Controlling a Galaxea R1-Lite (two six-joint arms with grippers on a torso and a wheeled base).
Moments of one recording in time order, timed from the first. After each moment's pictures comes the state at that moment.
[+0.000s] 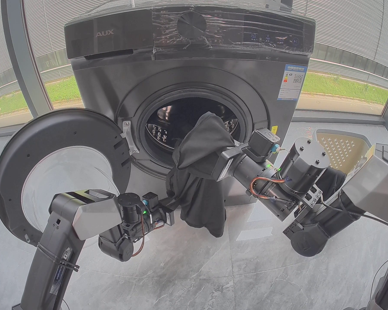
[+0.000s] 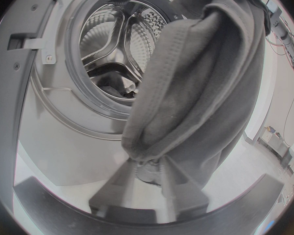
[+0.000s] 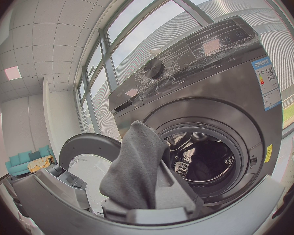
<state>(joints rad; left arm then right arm) -0.34 2.74 -1.11 -1.51 -0.28 -0.05 0.71 2.10 -0.89 -1.50 -0.01 0.15</state>
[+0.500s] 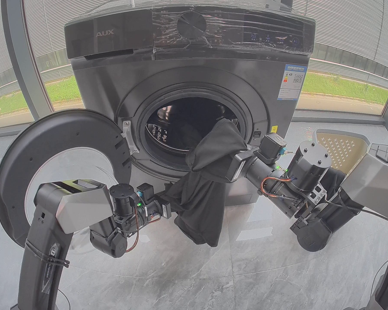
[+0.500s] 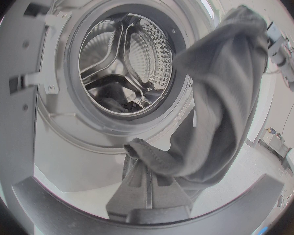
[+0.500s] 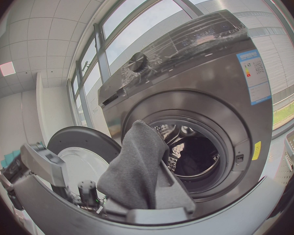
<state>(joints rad) -0.35 2.61 -1.00 -1.51 -0.27 -0.05 0.63 2.13 -0.84 -1.52 0.01 0.15</state>
